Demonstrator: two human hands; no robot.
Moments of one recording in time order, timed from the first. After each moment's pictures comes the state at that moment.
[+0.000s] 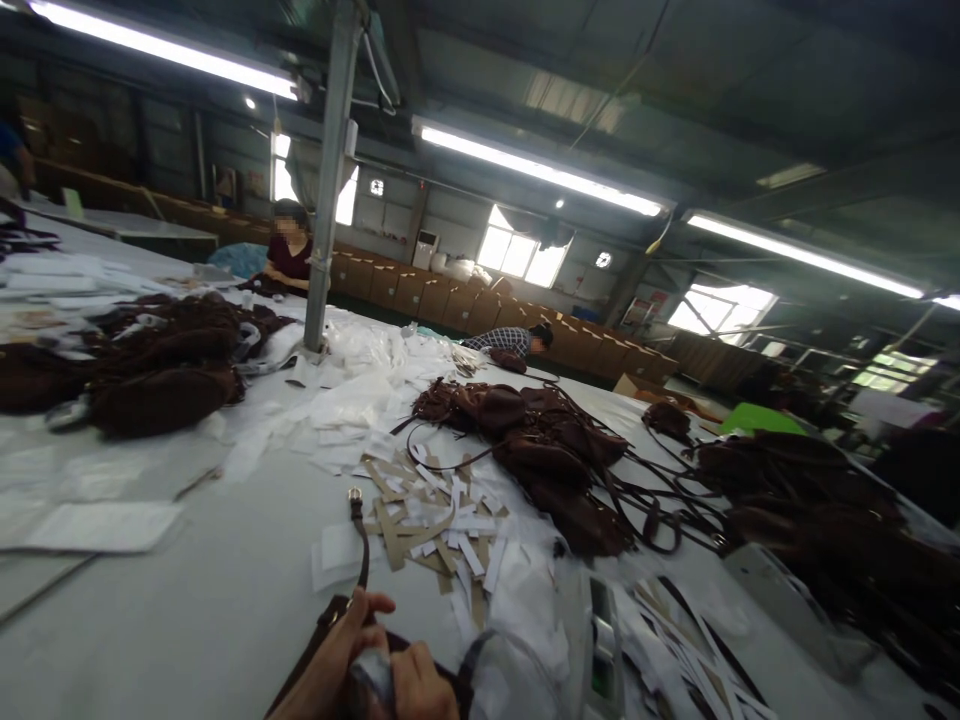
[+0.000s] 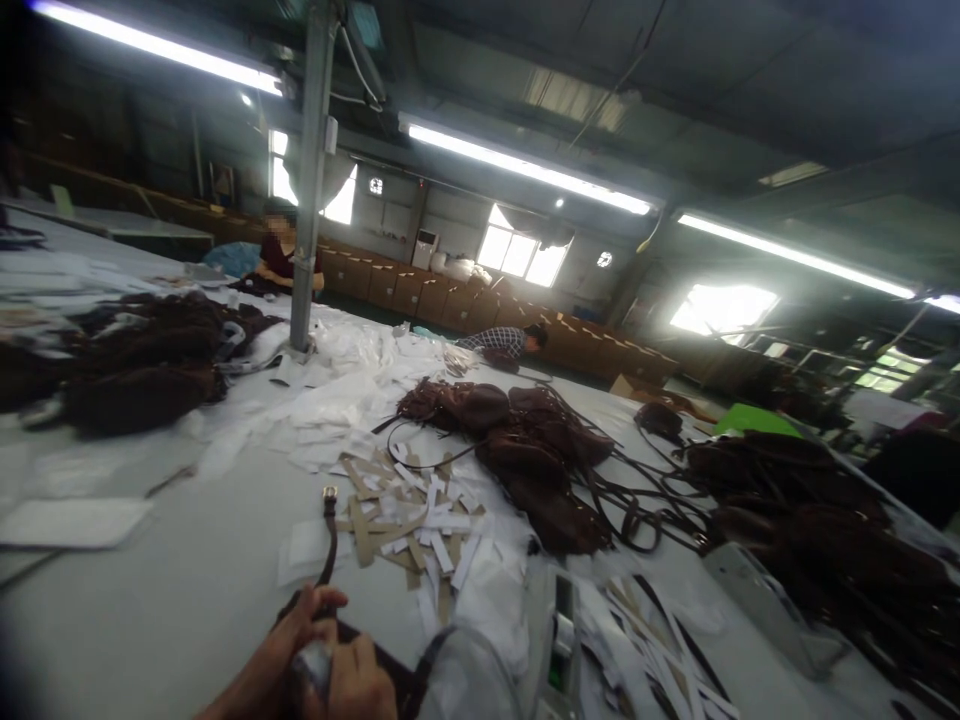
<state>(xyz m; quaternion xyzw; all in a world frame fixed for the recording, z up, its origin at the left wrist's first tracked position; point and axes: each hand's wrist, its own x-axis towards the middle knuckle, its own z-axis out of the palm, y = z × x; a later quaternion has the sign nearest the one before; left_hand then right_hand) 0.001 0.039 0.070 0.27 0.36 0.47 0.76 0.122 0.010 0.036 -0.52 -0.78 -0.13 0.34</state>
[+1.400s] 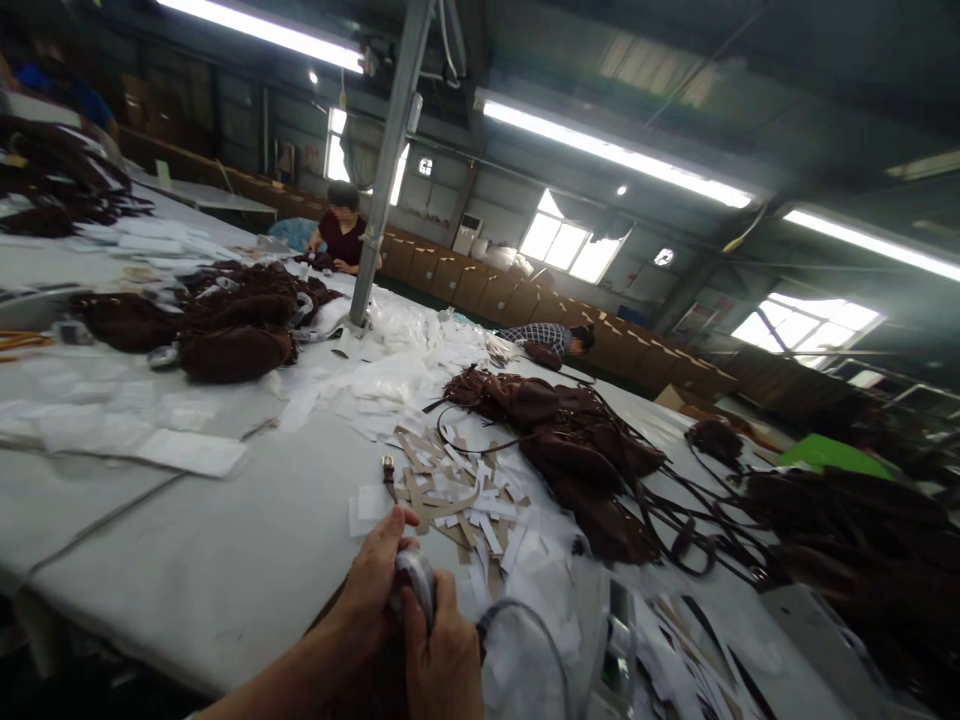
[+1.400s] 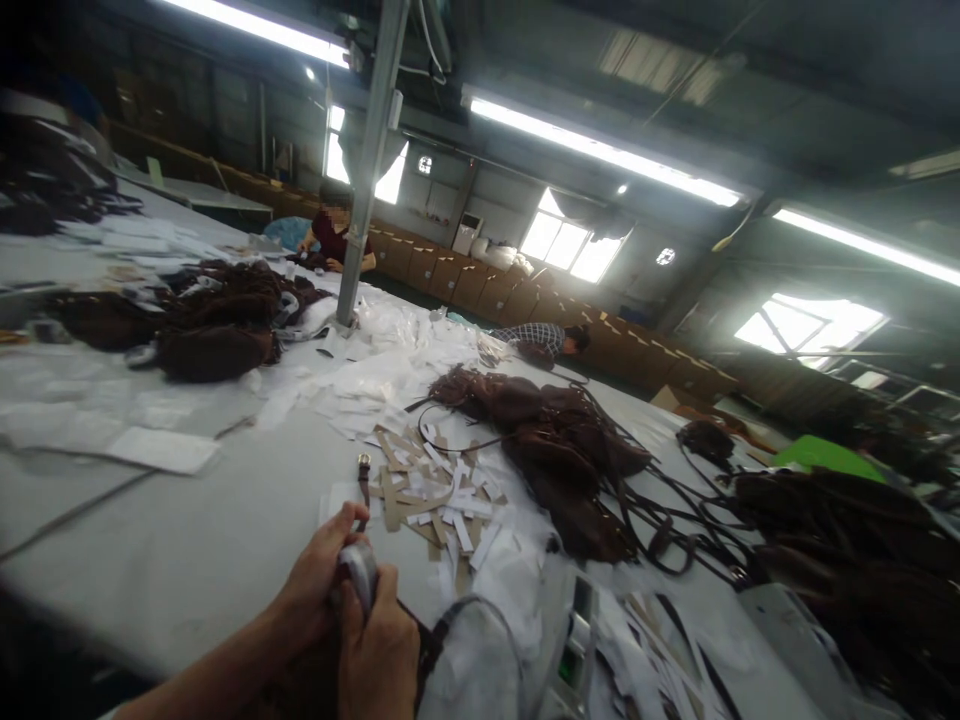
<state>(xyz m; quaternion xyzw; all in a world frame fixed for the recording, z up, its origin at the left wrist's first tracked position) 0.006 0.046 0.121 0.20 0.42 0.59 0.66 0.107 -0.003 0.107 -0.61 -0.71 0.04 0.36</state>
